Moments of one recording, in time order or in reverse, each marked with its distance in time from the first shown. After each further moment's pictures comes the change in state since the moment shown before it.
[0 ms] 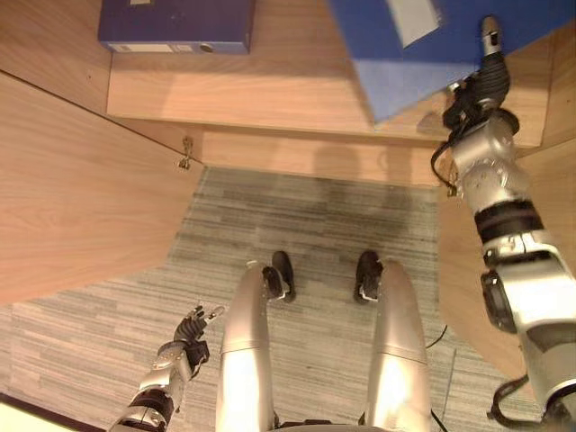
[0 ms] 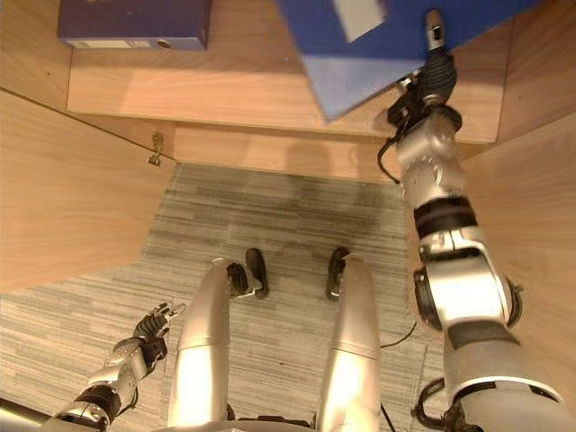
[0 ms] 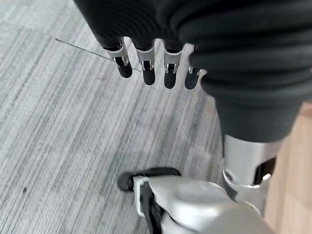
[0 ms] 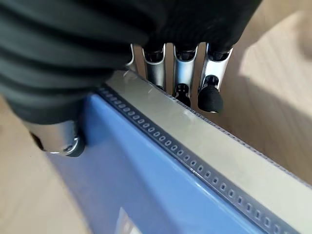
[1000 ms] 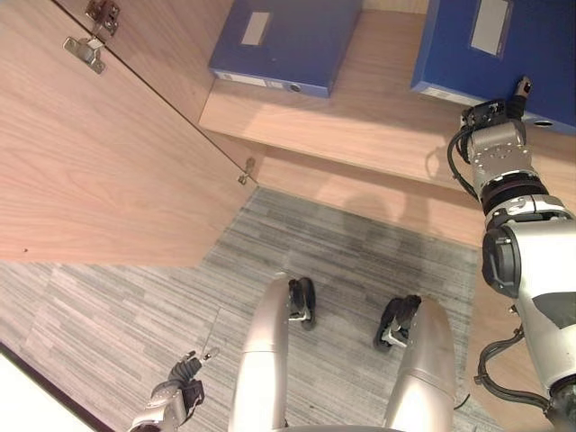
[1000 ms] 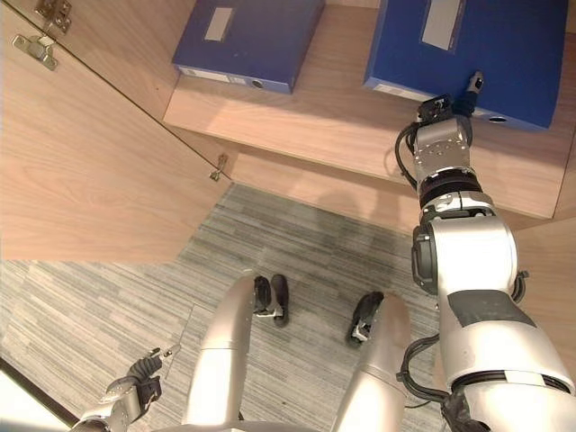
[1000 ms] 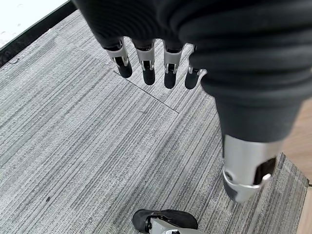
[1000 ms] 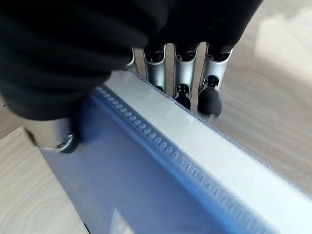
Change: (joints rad) left arm 0.136 0.008 -0.106 0.039 -0.056 0.030 0.039; right arm -0.173 0.004 -0.084 0.401 0.370 0.042 -0.109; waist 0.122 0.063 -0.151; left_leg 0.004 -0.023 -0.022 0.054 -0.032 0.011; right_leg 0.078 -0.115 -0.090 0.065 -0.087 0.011
